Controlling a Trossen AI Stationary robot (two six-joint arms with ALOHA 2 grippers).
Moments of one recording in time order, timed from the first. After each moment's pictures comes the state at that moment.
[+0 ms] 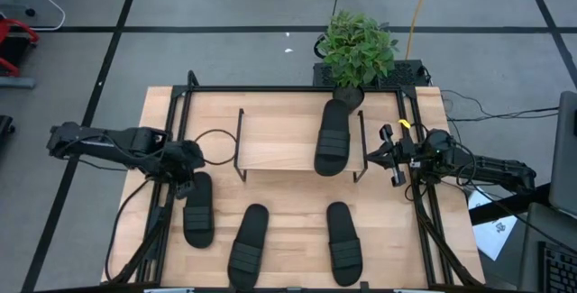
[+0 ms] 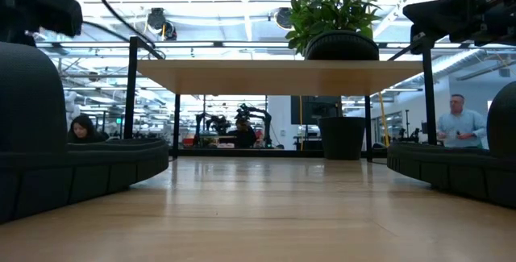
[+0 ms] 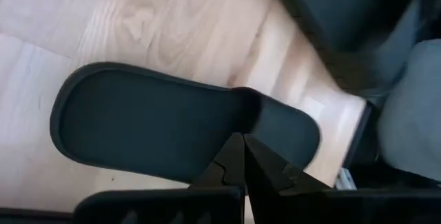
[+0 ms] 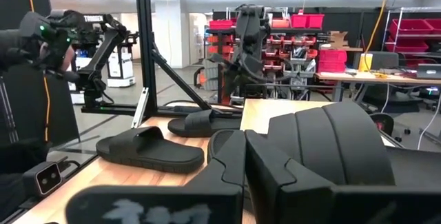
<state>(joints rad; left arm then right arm) -0.08 0.70 0.63 -1.09 0.37 -0.64 -0.22 0.17 0.08 0.18 -0.37 0.04</state>
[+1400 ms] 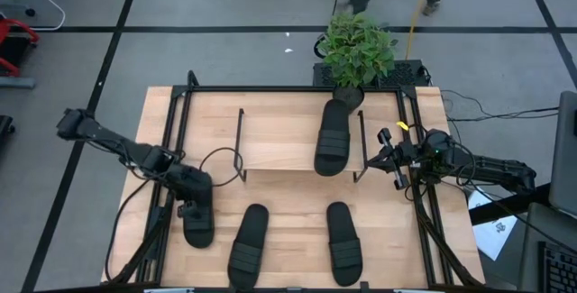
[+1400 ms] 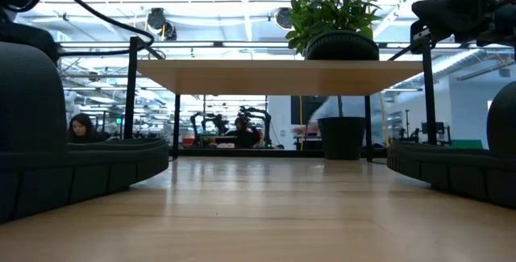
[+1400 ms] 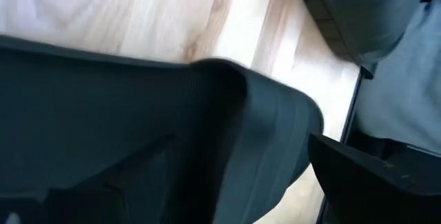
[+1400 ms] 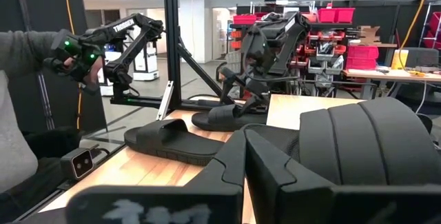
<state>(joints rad) -0.39 0.70 0.33 -0.63 0.41 -0.89 -0.22 0.17 0.08 0.17 -0.47 0.04</state>
